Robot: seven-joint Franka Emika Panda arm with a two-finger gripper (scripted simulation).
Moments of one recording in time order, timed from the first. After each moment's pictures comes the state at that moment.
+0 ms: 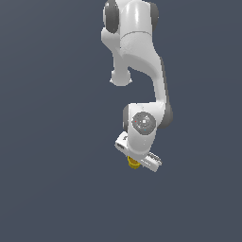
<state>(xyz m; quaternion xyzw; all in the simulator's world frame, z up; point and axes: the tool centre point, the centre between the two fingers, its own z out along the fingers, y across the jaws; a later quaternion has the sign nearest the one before) 0.088 0.065 0.046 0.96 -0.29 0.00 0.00</state>
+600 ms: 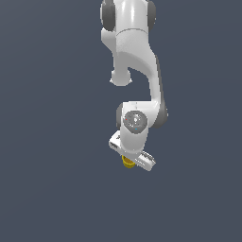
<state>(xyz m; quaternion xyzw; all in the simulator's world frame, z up) 0.088 0.040 0.053 0.96 -0.29 0.00 0.00</state>
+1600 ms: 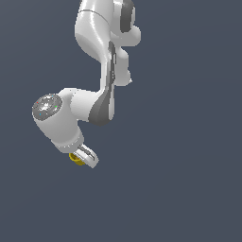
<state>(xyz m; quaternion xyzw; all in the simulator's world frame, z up) 0.096 -0.172 0.119 0.96 -0.29 0.00 0.00</state>
